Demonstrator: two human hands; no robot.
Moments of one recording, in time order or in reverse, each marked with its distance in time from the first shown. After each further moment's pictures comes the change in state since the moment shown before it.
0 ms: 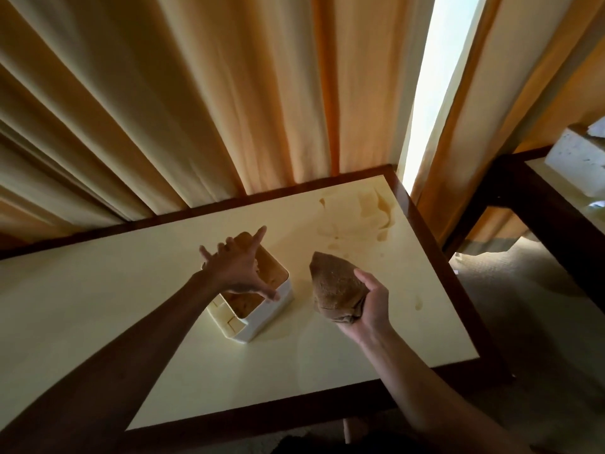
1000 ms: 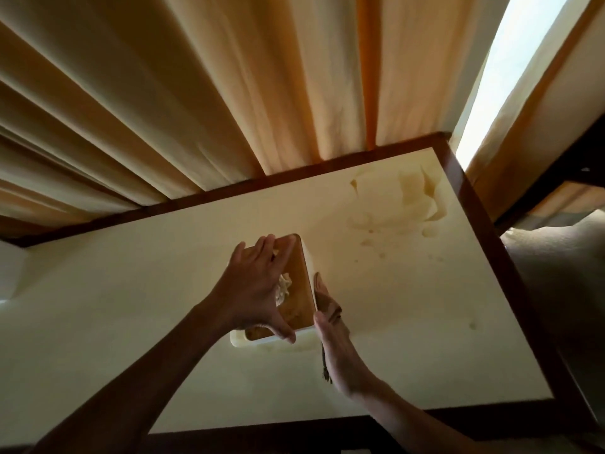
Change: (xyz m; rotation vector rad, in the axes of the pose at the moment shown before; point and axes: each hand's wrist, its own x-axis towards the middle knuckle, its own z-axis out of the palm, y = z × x) left_hand -0.004 -0.006 0.009 0.180 0.090 0.267; right_hand 0.003 0.074 0.019 -0.992 -0.462 -0.317
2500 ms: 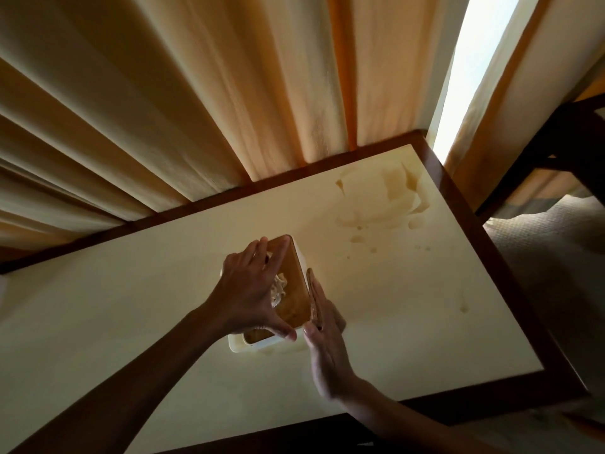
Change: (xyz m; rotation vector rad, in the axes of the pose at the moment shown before) left_hand 0.002 -0.007 0.010 -0.100 0.045 0.042; right_hand 0.000 0.009 0.032 -0.145 0.254 -0.091
